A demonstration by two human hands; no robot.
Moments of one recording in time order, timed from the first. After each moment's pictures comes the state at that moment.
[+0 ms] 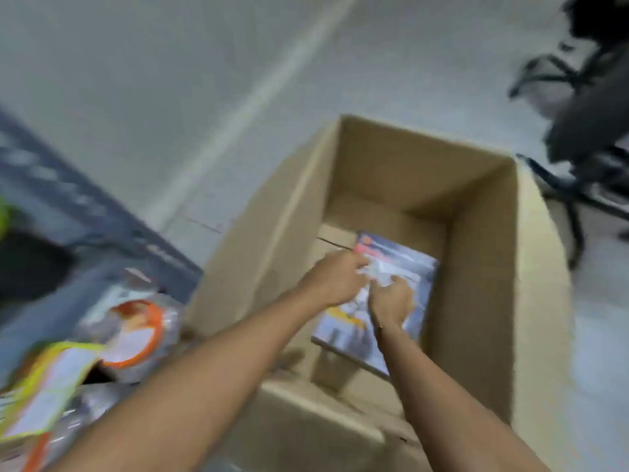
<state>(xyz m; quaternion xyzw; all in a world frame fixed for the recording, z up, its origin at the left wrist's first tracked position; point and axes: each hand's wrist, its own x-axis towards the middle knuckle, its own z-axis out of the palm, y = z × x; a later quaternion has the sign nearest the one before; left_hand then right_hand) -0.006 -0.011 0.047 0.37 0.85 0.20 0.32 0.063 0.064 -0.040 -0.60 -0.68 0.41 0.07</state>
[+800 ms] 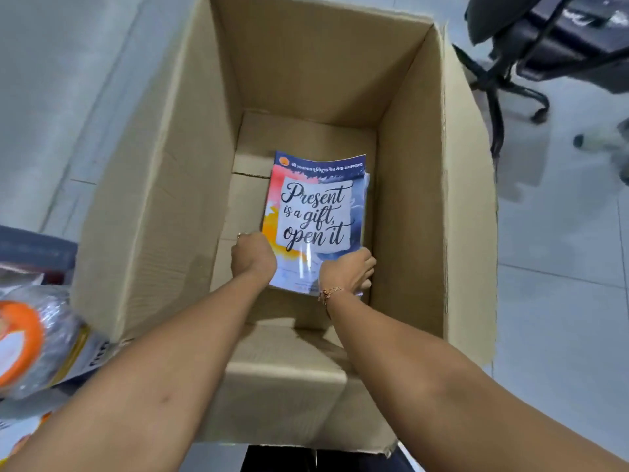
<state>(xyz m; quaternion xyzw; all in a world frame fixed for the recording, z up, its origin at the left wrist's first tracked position) 0.021 -0.009 -0.082 0.14 0.95 0.02 0.27 0.117 0.058 -0.098 -0.74 -0.56 0.36 0.03</state>
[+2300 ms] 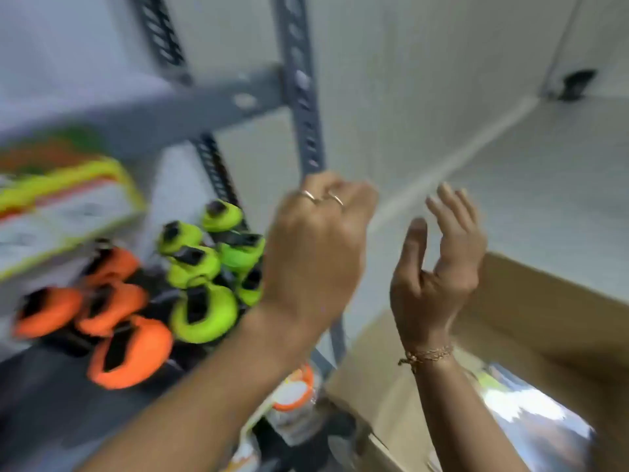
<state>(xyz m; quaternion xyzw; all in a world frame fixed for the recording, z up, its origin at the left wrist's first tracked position) -0.014 -0.208 0.325 0.32 0.86 0.11 -0.38 -0.023 -0.104 0.248 -0.05 -0.65 0.41 0.64</state>
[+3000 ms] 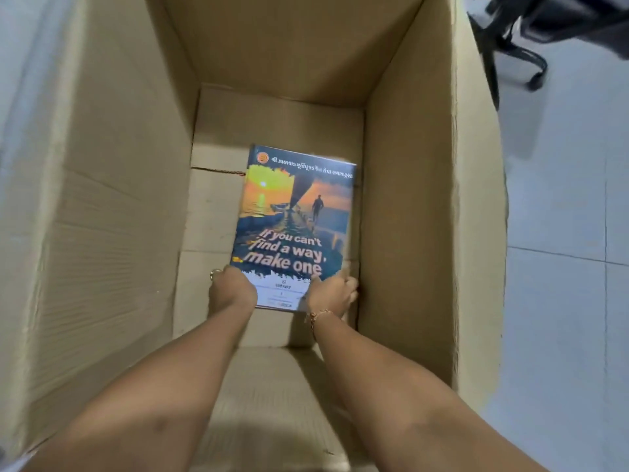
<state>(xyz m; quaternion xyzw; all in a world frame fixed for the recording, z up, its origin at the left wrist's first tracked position) 0.026 -0.003 -0.160 0.05 0.93 0.00 0.36 0.128 0.069 -0.174 -0.75 -0.54 0.36 -0.06</state>
